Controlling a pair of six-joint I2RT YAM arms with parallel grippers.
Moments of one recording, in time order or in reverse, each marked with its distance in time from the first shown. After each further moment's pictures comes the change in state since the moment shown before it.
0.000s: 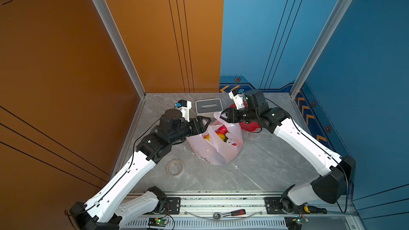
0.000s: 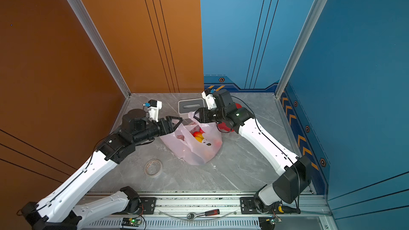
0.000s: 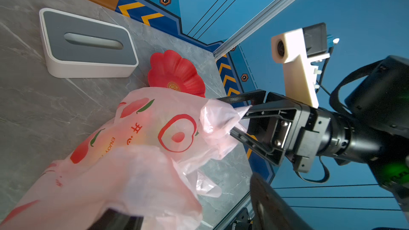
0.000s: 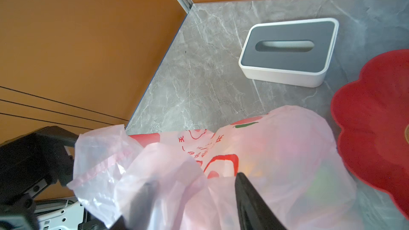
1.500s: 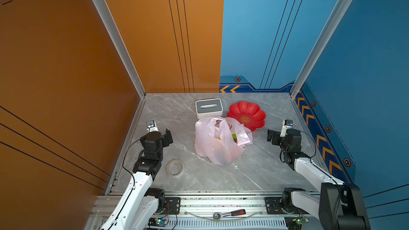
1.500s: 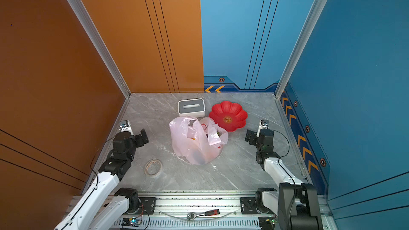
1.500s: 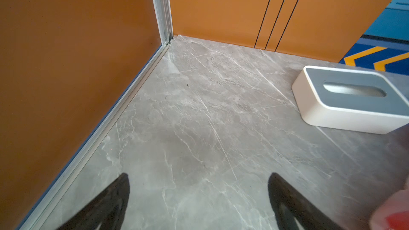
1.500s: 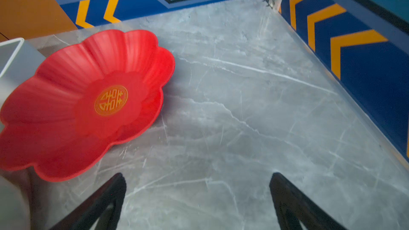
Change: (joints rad) left arm 0.473 -0.213 -0.676 0.391 -0.546 0.571; right arm -0.614 -0.296 -1.093 0.912 0.413 -0.308
